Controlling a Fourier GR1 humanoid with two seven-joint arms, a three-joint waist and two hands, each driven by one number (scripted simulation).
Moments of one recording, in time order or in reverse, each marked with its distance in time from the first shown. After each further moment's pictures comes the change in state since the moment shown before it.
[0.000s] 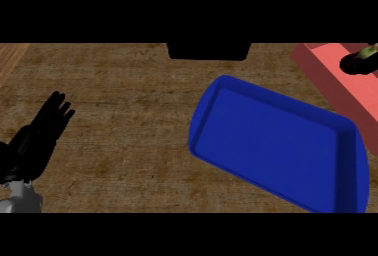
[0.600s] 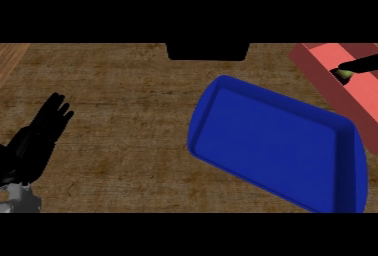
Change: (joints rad) left arm 0.013 -0.001 -0.002 -0.023 -0.006 0.001 0.012; right arm 0.017 0.012 -0.162 0.067 -0.187 -0.151 -0.194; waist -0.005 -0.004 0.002
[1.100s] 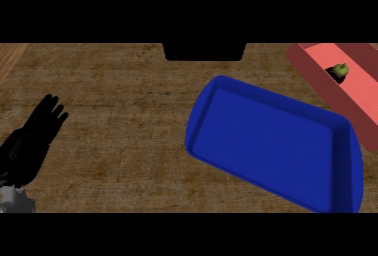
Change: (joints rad) left arm 0.013 0.009 0.025 -0.006 0.019 -0.007 0.007; right arm 0.046 -0.089 -0.211 -0.054 -0.258 -0.011 -0.106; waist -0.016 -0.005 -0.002
